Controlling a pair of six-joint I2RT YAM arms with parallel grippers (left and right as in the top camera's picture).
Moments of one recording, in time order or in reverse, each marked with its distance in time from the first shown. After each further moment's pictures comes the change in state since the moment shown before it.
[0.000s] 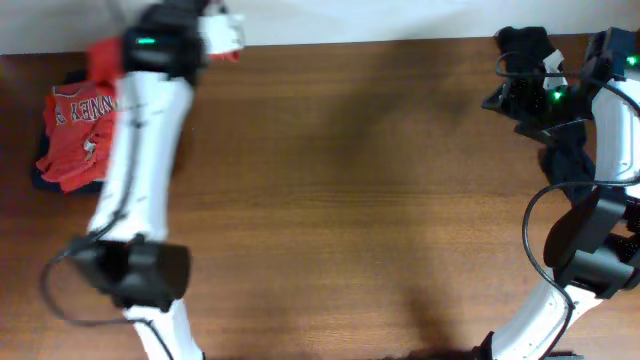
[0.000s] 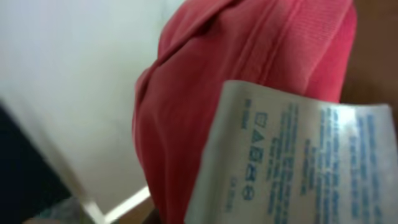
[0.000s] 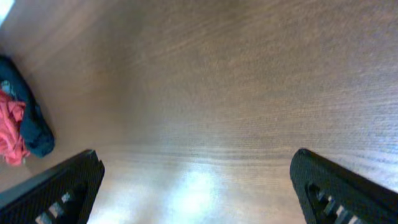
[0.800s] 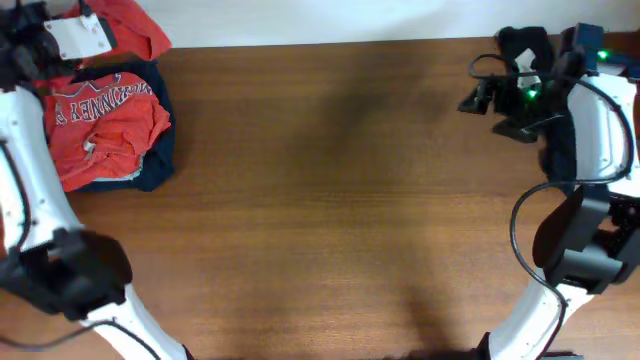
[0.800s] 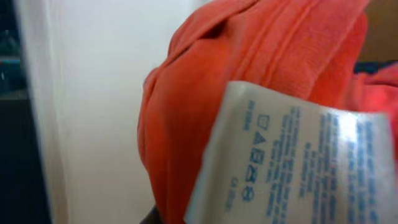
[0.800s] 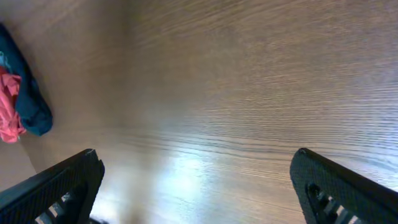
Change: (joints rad) left arm 0.481 0.043 0.009 0.180 0.768 0.287; right arm 0.092 0.000 0.000 -0.026 0.000 0.001
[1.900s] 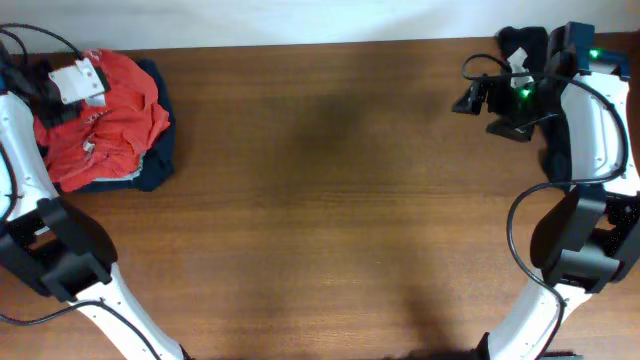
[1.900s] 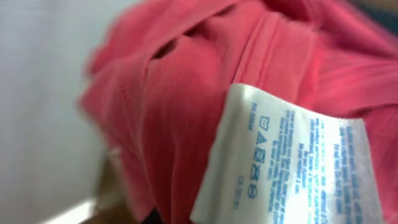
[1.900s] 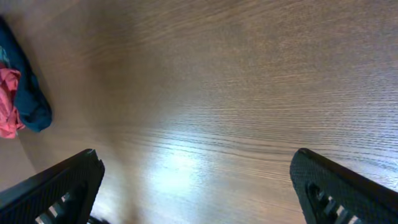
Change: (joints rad) left arm 0.108 0.201 -0.005 -0.246 0.010 0.007; right arm 0.026 0.000 0.000 0.003 0.000 0.000
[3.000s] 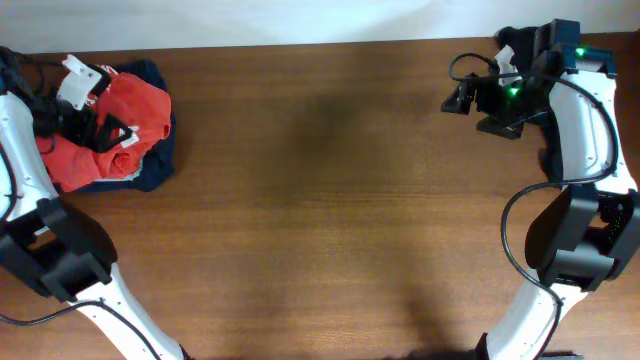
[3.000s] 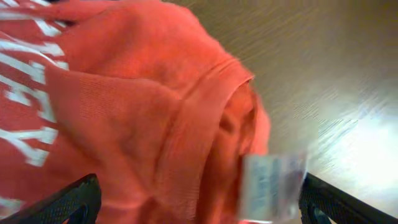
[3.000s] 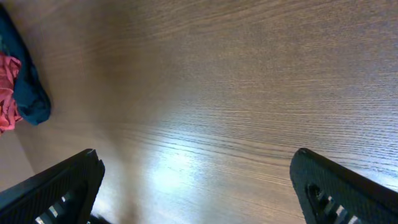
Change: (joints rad) left arm 0.000 0.001 0.000 -0.290 0.167 -0.673; right arm 0.041 0.000 0.000 0.011 0.000 0.000
